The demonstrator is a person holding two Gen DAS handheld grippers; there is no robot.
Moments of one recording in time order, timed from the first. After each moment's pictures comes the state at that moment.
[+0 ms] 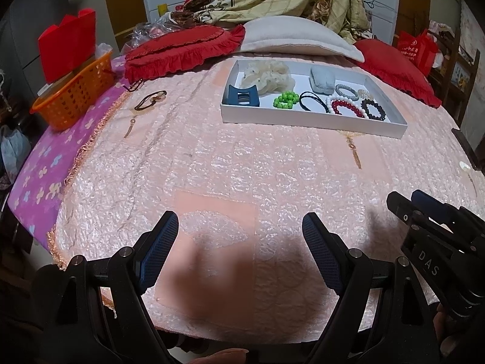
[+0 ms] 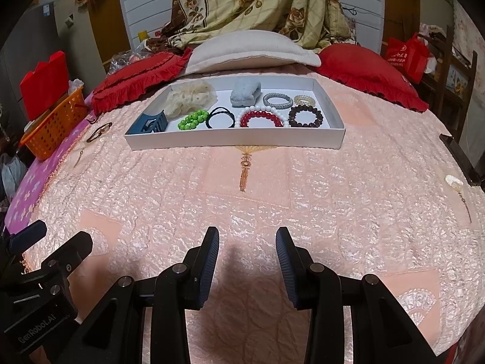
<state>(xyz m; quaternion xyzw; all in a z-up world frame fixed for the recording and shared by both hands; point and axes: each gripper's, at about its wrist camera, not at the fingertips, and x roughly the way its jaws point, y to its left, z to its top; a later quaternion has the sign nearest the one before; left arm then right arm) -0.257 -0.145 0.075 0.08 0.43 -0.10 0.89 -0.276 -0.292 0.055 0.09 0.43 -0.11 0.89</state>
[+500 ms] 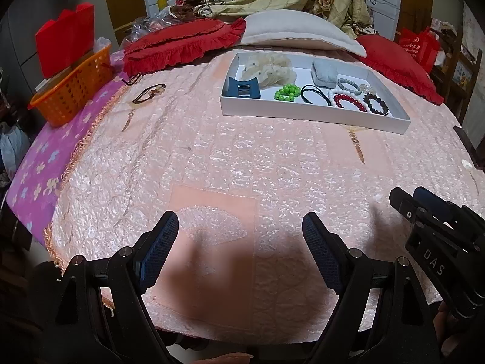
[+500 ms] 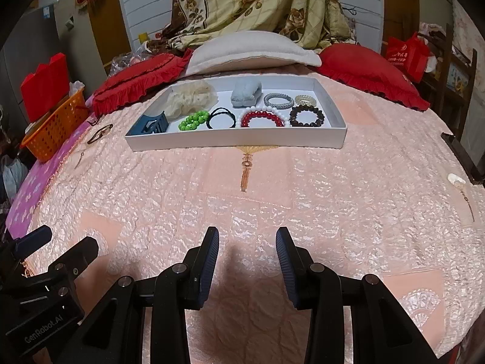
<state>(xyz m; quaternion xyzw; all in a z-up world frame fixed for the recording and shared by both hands) -0.252 -0.146 0.068 0.08 0.45 -0.10 0.89 -0.275 -0.291 0.052 0.09 0.42 -0.11 0.89</state>
